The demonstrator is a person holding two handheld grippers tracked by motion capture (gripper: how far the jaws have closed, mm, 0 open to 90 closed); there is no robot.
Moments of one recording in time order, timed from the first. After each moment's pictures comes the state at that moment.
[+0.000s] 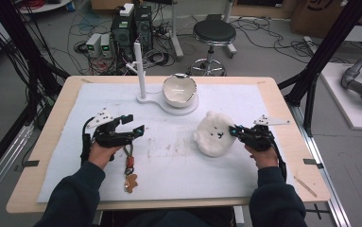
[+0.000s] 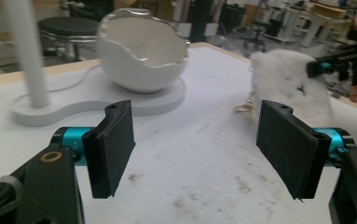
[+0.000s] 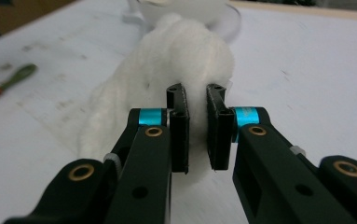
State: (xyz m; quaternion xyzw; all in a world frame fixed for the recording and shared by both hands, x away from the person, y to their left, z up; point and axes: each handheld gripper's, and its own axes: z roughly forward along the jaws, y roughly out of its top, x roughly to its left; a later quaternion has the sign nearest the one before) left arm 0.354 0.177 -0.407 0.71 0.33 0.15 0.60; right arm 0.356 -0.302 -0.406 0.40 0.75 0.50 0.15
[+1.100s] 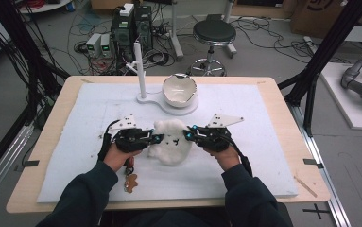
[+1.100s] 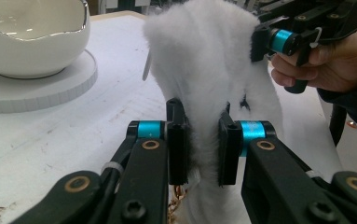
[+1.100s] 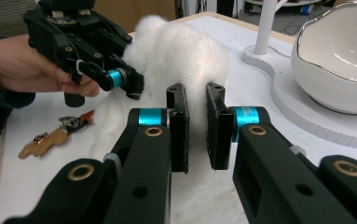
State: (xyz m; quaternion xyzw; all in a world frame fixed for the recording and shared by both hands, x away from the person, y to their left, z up) left arm 0.356 0.136 -0.419 0.76 0.25 0.05 0.60; right arm 0.350 -0.179 -0.391 0.24 0.80 0.54 0.10
